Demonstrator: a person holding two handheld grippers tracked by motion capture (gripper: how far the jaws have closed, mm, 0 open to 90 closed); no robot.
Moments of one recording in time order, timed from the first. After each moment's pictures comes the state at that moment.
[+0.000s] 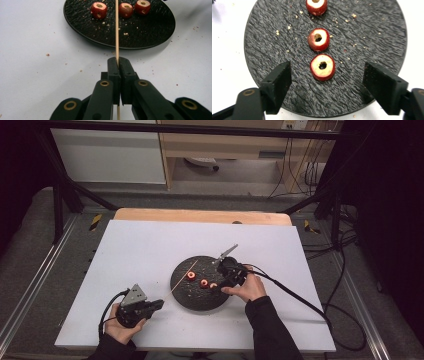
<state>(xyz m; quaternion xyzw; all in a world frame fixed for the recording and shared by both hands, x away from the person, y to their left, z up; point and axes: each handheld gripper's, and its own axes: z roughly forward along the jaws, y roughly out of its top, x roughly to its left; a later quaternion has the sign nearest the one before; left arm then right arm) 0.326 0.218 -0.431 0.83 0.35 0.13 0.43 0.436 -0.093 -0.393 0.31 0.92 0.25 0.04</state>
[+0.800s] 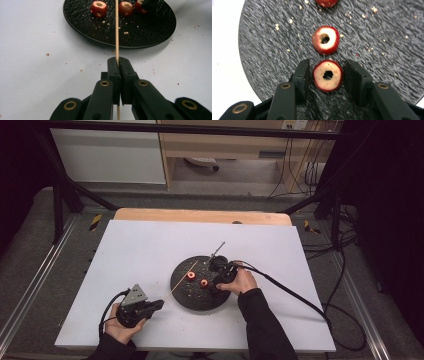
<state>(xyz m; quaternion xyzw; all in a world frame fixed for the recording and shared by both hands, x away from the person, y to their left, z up) 0.327 0.217 -0.432 0.83 0.35 0.13 0.42 0.458 -0.074 -0.407 0.28 0.94 0.20 -0.02</state>
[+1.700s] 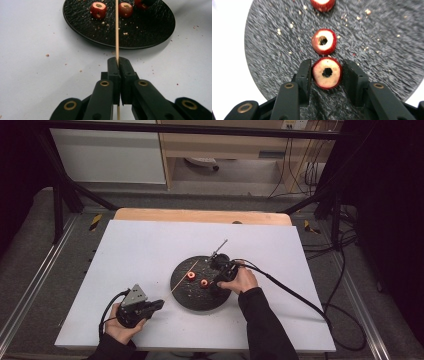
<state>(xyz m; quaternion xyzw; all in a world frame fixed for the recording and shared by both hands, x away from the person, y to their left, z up) 0.326 0.217 -0.431 0.83 0.34 0.13 0.43 0.456 -0.078 -0.396 0.30 0.93 0.21 -0.02</state>
